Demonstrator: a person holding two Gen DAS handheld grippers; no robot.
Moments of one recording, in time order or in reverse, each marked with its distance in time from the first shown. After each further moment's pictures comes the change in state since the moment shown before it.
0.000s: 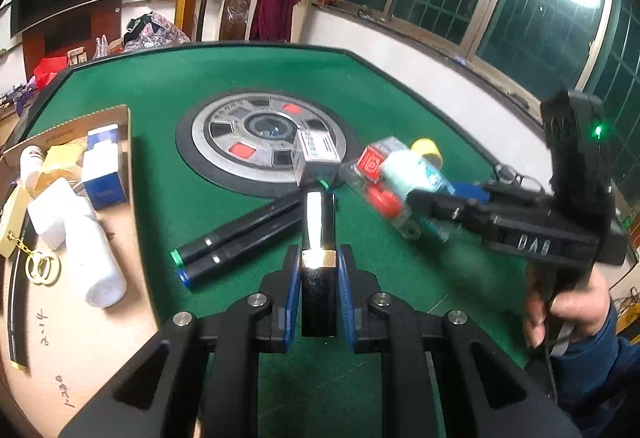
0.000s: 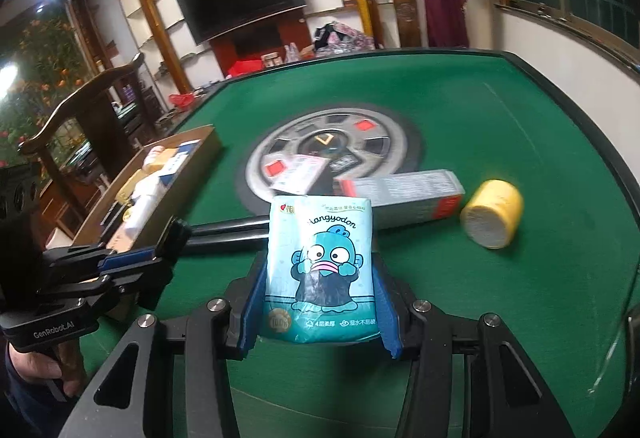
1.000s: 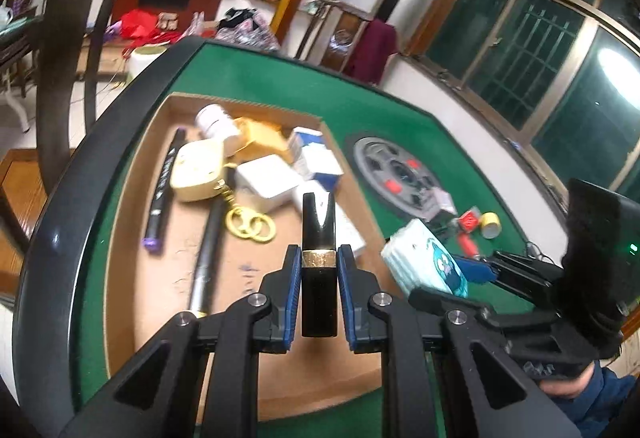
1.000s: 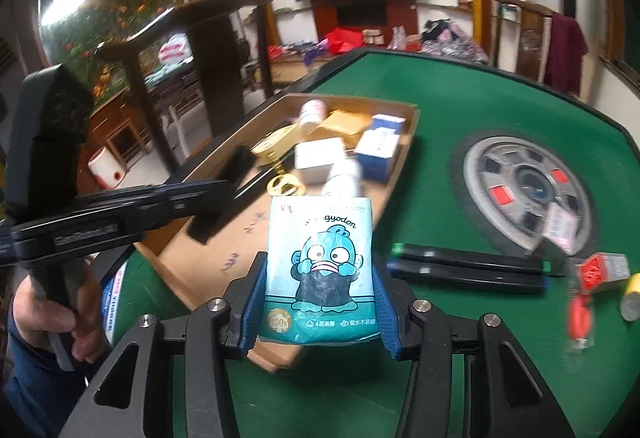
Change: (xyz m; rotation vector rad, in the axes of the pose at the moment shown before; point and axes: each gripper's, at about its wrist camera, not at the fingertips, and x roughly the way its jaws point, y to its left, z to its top) left arm -0.106 0.143 -0.036 -0.315 -0.112 0.116; right arm 0.054 0.197 0.003 -0.286 0.106 0.183
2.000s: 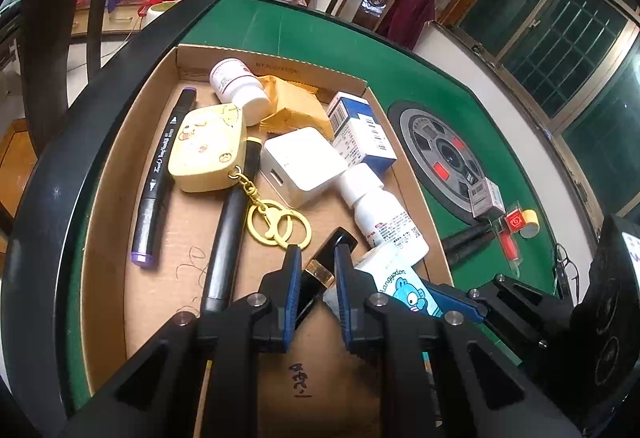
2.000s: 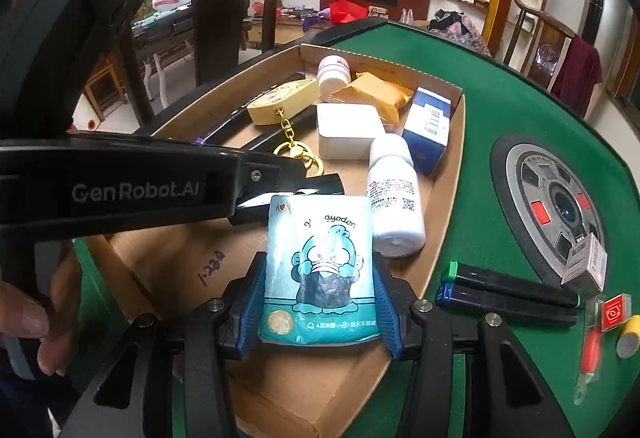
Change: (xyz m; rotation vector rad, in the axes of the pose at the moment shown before) left arm 0.052 0.021 0.015 -0.072 0.147 0.062; right arm 0.071 0.032 0.004 -0.128 0.115 -0.132
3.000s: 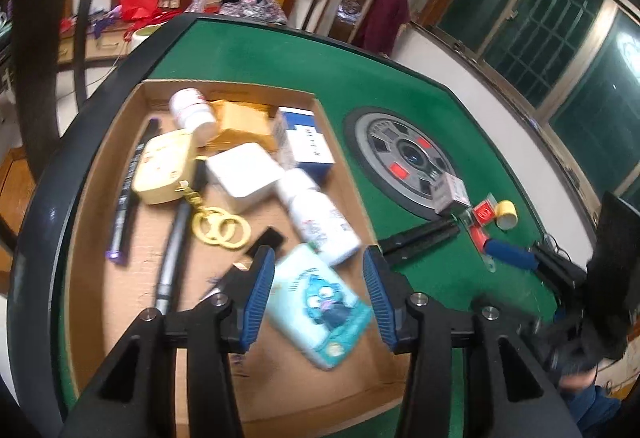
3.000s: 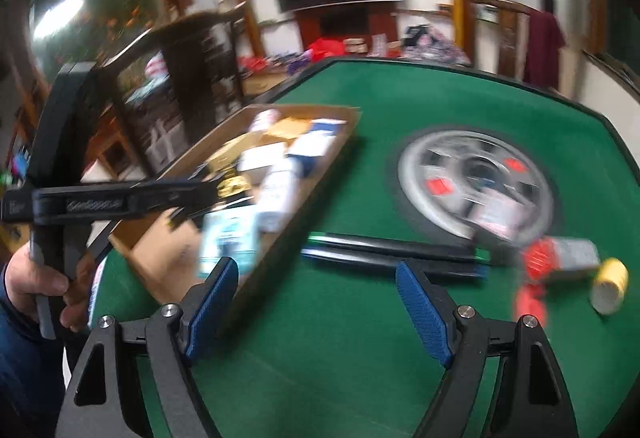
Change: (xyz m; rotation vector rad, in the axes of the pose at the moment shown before) left arm -0.017 -0.058 -0.006 0.098 -0.033 -0.002; right arm -0.089 -0.115 -0.050 0.203 -0.166 0.085
